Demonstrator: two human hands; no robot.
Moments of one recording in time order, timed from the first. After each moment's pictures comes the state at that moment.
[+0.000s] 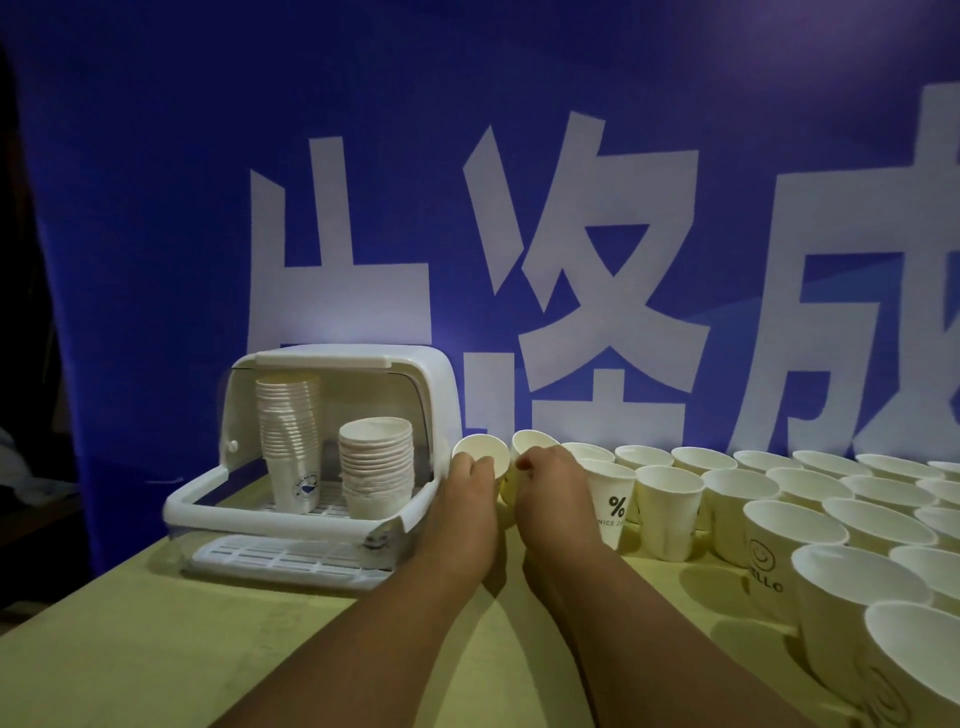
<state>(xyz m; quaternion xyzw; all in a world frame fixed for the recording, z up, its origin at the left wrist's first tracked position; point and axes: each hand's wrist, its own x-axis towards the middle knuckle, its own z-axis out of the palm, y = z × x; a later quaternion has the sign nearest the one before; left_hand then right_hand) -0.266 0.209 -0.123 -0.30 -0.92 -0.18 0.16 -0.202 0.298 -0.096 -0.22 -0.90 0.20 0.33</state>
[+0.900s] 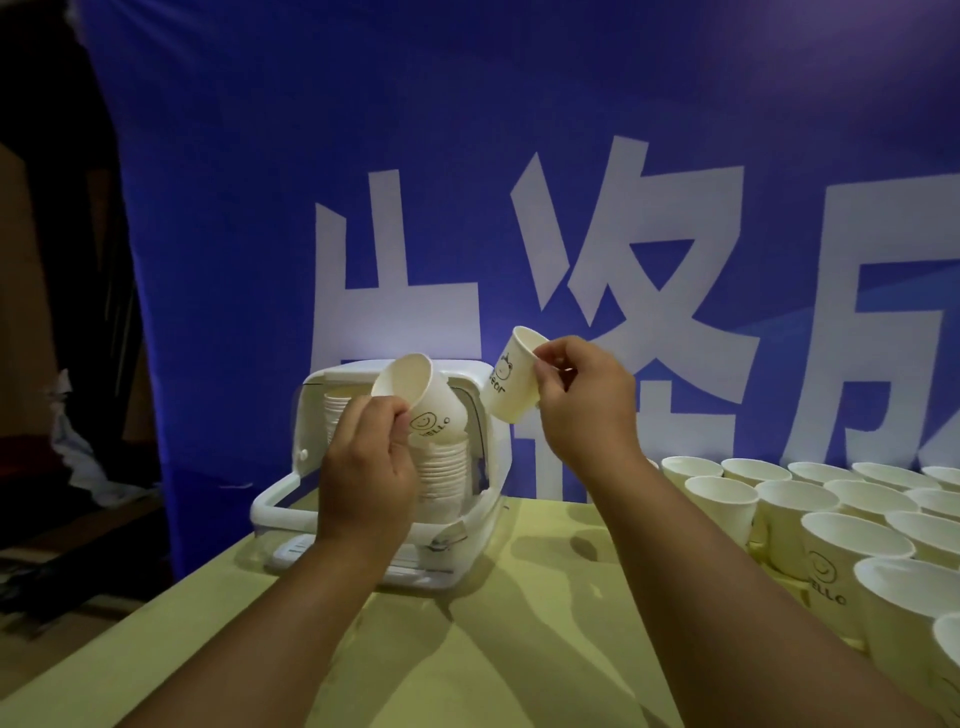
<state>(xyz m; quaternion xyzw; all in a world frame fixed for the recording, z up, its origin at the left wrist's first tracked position) -0.237 0.064 -0.056 -0.28 -0.69 -0.42 0.52 -0.173 0.247 0.003 -0.05 -0.75 0.39 0.53</state>
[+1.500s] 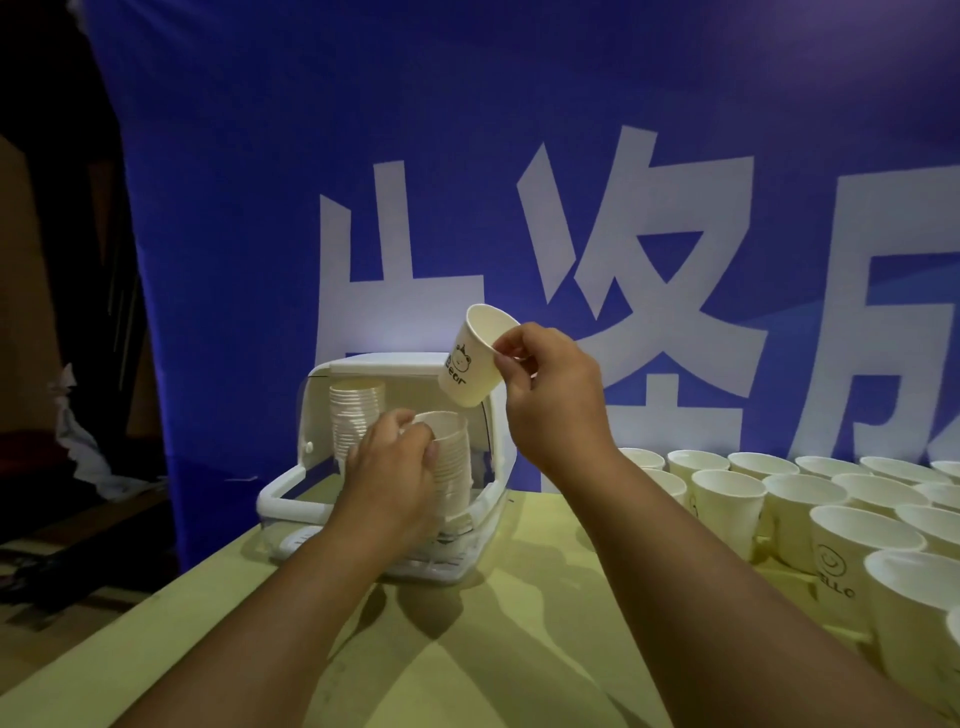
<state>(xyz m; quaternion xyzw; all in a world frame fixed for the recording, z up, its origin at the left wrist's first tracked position) -0.258 0.059 -0.067 -0.28 -0.86 -0.31 0.30 -0.171 0.210 0.006 0.02 -0.78 0.35 0.52</state>
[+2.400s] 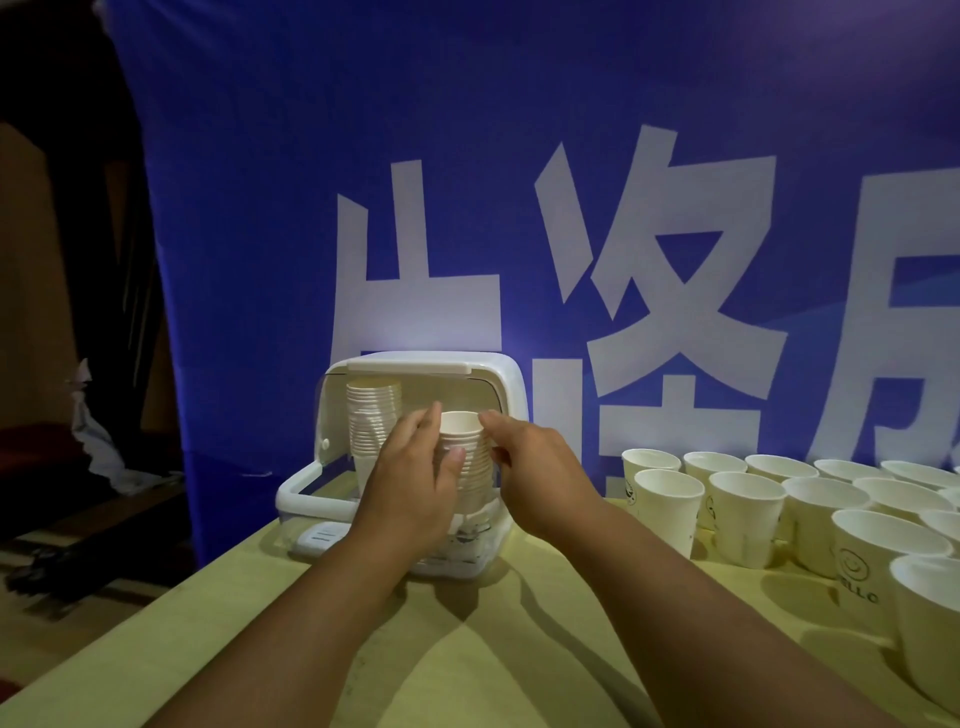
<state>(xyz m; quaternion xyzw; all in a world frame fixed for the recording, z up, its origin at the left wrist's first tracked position) -0.260 0.063 -0.079 -0.29 -0.82 -0.40 0.29 -0.187 0.202 -0.044 0.02 -0.93 0.19 0.31</state>
